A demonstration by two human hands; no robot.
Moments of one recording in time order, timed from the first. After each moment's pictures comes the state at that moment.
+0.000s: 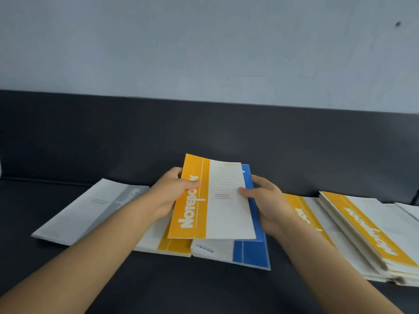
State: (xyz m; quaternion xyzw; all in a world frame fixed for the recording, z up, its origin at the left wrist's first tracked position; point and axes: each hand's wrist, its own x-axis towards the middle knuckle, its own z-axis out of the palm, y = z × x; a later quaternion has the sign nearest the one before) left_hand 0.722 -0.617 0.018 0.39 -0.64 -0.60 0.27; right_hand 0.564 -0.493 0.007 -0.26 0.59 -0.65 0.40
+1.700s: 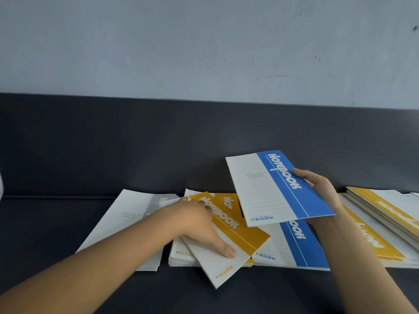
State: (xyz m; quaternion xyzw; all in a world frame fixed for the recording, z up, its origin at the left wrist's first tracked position) left_hand 0.778 -0.650 0.013 0.27 -0.94 0.00 -0.20; right_hand 0.560 -0.509 0.016 -0.17 0.57 -0.70 0.39
